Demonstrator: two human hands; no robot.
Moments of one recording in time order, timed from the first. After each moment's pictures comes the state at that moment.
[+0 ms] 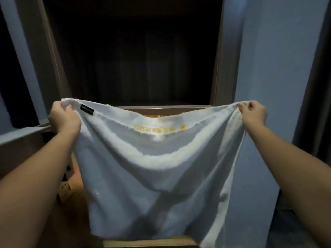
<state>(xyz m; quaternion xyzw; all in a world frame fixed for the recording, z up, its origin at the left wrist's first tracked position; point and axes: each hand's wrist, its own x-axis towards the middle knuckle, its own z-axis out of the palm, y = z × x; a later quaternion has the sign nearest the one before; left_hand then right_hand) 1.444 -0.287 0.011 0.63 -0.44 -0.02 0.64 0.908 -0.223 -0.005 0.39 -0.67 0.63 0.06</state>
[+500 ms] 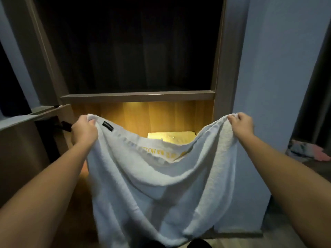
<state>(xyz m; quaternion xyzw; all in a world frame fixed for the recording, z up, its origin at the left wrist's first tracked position) 1.408 -0.290 -0.066 0.68 -0.52 -0.05 0.52 0.932 -0.230 -0.079 0.42 -0.72 0.56 -0.03</state>
